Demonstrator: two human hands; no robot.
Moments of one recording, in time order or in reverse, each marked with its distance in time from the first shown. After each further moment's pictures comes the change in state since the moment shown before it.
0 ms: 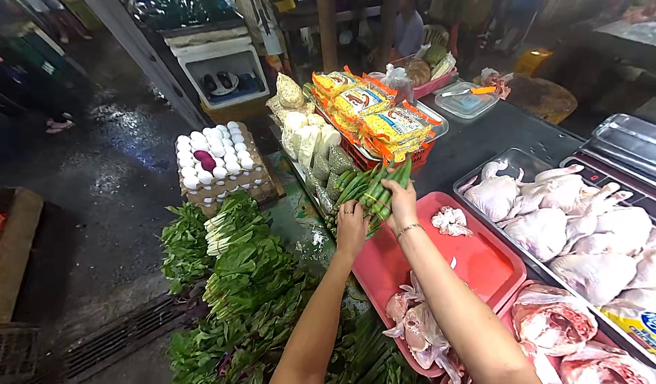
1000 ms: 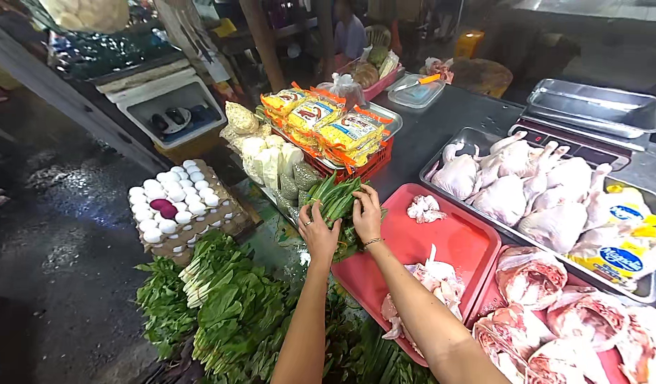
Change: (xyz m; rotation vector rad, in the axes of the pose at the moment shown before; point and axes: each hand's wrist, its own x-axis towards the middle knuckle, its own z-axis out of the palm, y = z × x) left_hand 0.025 -0.013 -0.010 0.077 0.080 -0.141; right_hand 0.051 0.094 -0.052 -0.876 0.153 -0.788
